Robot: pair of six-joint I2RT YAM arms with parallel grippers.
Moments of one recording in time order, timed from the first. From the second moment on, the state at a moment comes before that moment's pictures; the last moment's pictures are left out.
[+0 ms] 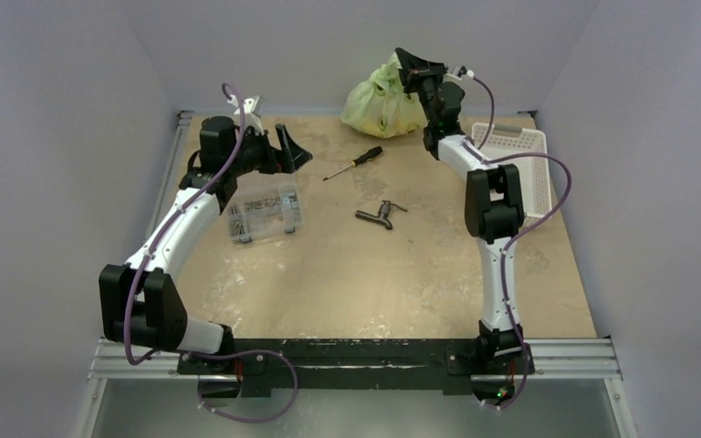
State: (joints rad) left arm -0.16 1.41 1.14 -0.08 0.51 -0.36; right arm 0.21 2.37 1.92 0.80 -0.08 1.74
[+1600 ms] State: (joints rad) left arm -0.16 1.37 1.24 -0.26 0.51 -0.36; right arm 0.61 1.33 0.65 0.32 -0.52 0.81
